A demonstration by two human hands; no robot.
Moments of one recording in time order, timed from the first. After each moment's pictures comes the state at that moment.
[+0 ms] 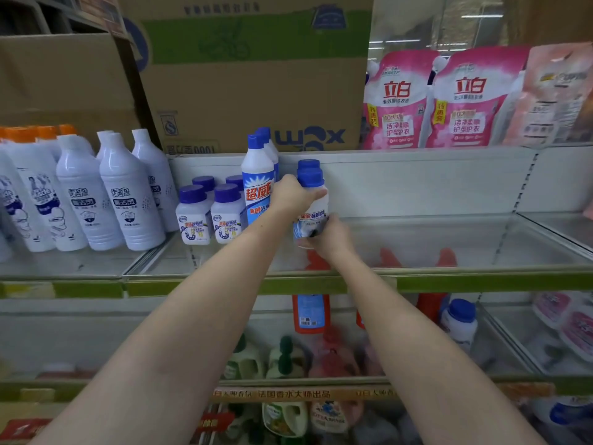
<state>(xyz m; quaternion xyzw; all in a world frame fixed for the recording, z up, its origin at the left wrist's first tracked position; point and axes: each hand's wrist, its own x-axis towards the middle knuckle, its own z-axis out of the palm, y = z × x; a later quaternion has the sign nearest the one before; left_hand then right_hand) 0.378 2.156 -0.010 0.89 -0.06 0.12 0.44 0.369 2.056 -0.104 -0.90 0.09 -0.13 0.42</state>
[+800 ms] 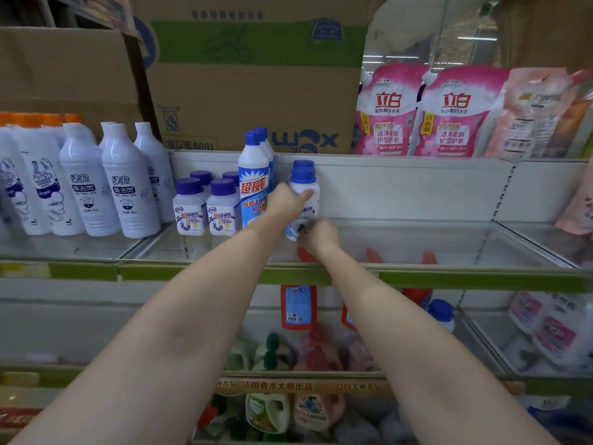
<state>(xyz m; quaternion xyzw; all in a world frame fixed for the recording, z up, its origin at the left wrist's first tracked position) 0.356 2.150 -0.024 0.88 -0.03 0.11 0.45 0.358 2.059 -0.100 -0.91 0.10 -0.11 0.39</state>
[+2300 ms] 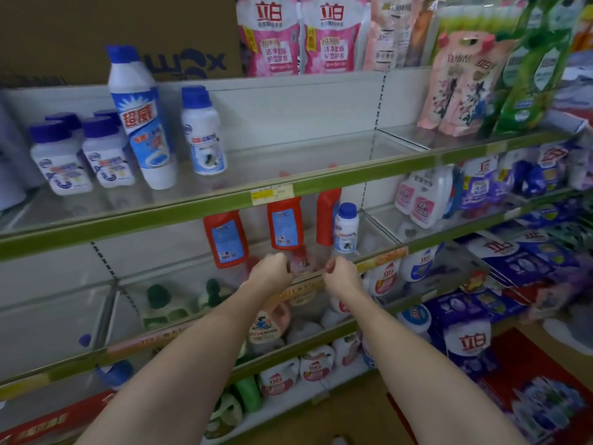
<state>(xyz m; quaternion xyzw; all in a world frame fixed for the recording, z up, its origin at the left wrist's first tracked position) 0.220 2.088 -0.265 0.94 -0.28 -0.09 0.16 0.130 1.932 -0.292 -0.89 0.30 -0.09 0.34</state>
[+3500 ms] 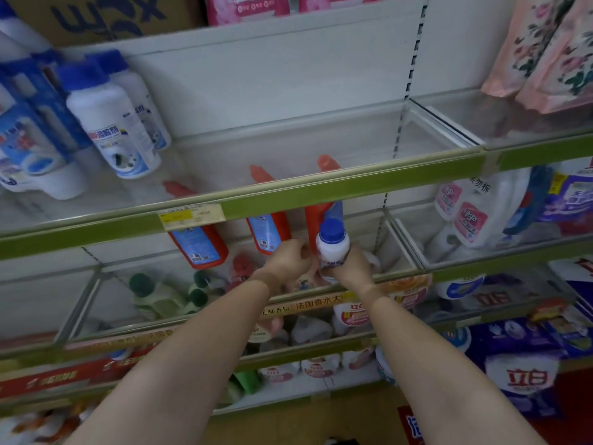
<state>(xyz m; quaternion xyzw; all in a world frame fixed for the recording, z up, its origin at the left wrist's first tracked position) 0.303 1.914 -0.304 0.93 -0.20 -0.15 0.26 0.246 1.757 -0.354 -0.84 0.24 -0.01 0.48</state>
